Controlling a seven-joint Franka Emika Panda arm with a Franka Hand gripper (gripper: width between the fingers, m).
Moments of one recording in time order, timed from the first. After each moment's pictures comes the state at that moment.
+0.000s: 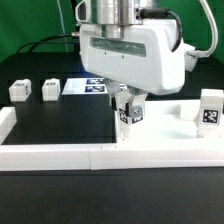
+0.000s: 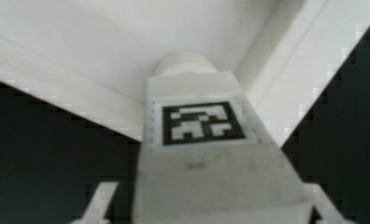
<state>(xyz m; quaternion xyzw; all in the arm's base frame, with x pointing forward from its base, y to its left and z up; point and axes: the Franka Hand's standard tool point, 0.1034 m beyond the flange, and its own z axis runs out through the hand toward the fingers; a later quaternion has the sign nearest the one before) 0.631 -0.005 0.070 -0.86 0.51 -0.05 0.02</state>
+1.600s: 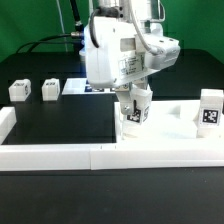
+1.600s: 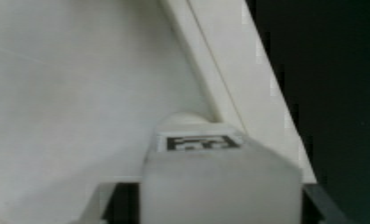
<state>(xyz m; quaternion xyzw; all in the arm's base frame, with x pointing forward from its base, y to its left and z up) 0.619 0.008 0.067 -0.58 0.81 -0.04 0.11</state>
